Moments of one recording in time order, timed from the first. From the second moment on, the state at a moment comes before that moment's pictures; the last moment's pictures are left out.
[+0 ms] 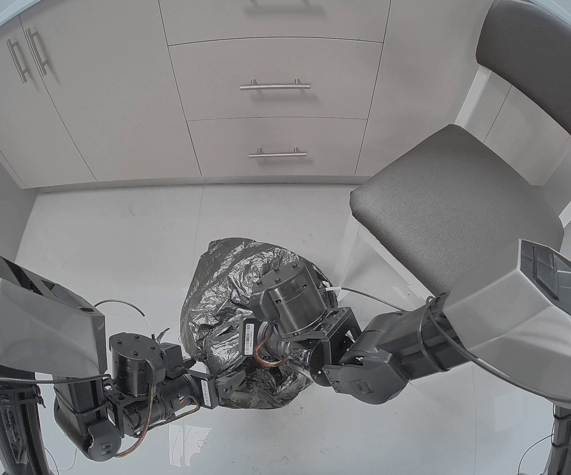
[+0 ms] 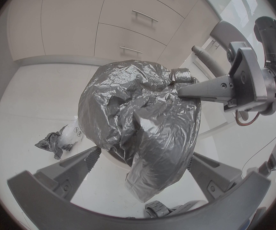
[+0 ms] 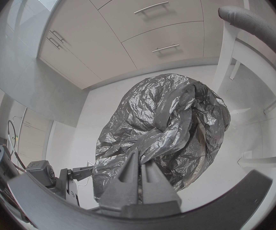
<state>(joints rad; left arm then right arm) -0.51 2.22 -0.19 -1.53 -0.03 -0.31 0.91 2.28 -1.33 -0.40 -0.33 0.55</state>
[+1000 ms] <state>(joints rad) -0.18 2.07 -0.41 -1.52 -0.35 -0.65 0.92 2.17 -1.13 -0.55 -0.33 0.52</state>
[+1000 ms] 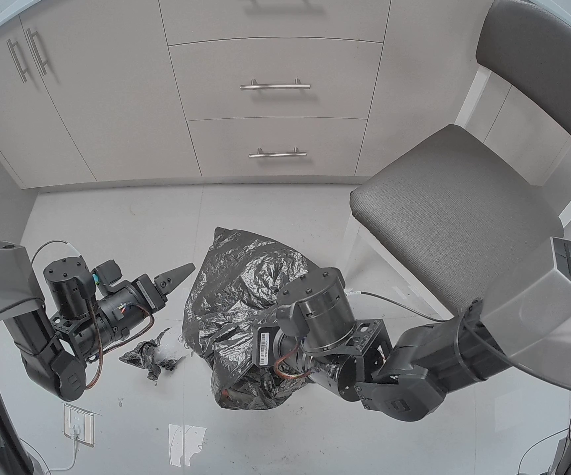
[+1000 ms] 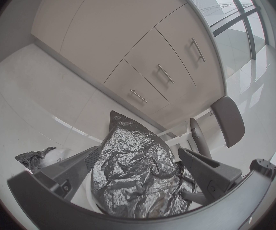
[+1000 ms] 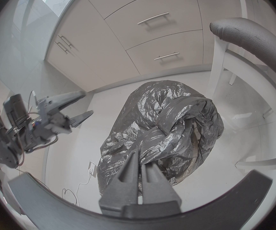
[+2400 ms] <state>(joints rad) -0.12 2.35 -1.06 -1.10 -0.45 -0.80 1.00 2.09 -0.98 -0.62 -0.21 0.46</state>
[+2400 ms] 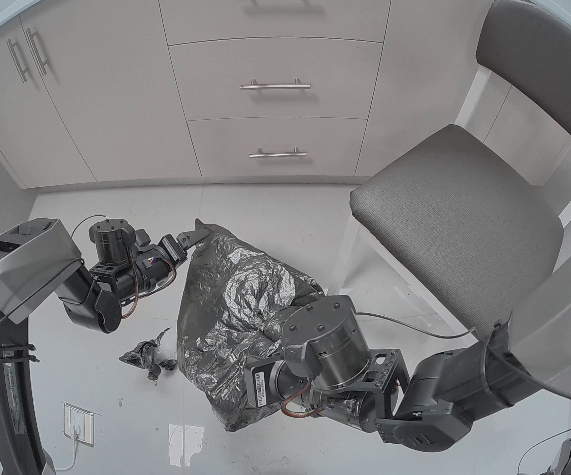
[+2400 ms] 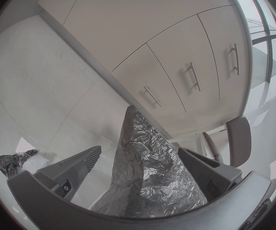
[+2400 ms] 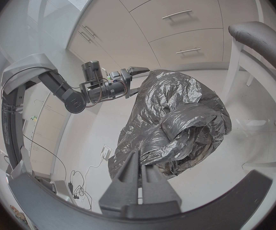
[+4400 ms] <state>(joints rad) -0.15 2.42 -1.18 -1.08 -0.45 -0.76 1.01 2.12 -0.97 -0.62 -0.22 0.45</state>
